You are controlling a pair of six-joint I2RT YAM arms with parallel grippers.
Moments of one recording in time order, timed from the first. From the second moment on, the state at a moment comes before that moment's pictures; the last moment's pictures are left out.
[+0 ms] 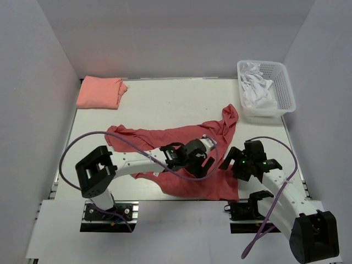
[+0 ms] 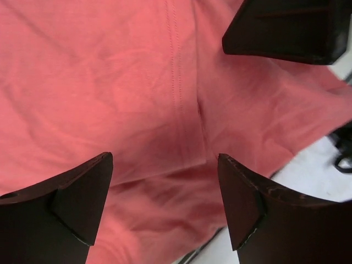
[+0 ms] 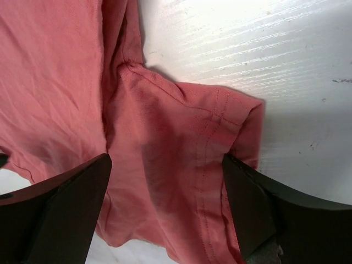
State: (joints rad) left arm -1.14 1.65 1.09 -0.27 -0.07 -0.34; right arm 0.25 0.86 0.38 -0.56 -0.21 0.67
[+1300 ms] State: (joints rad) left arm -0.92 1.93 1.59 -0.22 -0.70 -0.06; right arm 0.25 0.82 0.34 -0.50 -0.23 0.67
